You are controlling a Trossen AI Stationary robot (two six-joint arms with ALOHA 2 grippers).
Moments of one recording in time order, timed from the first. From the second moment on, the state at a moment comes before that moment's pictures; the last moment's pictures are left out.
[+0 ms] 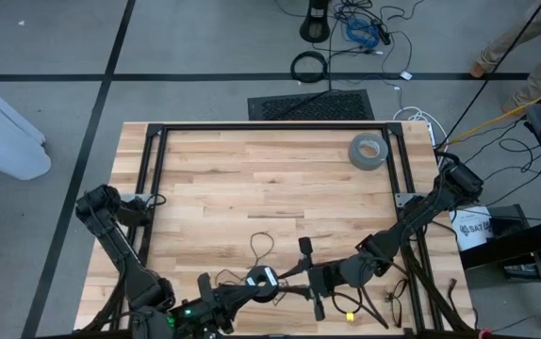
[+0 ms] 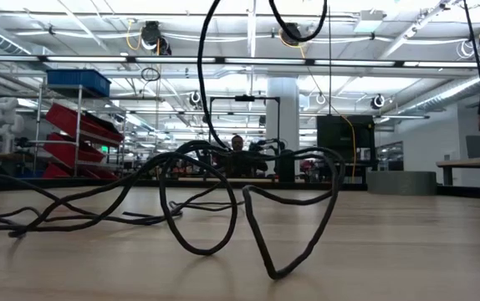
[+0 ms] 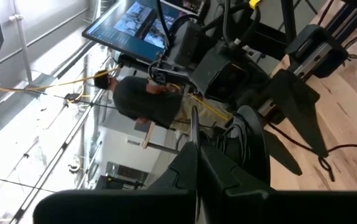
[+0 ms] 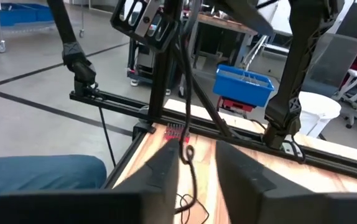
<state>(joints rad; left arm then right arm) -0.90 1.80 1.63 0.20 -1.26 1.20 0.64 1.62 1.09 0.41 0.46 -0.10</state>
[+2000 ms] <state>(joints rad) -0.96 1.80 1.63 0.39 -0.63 1.13 0.62 1.62 1.09 0.52 0.60 -0.30</state>
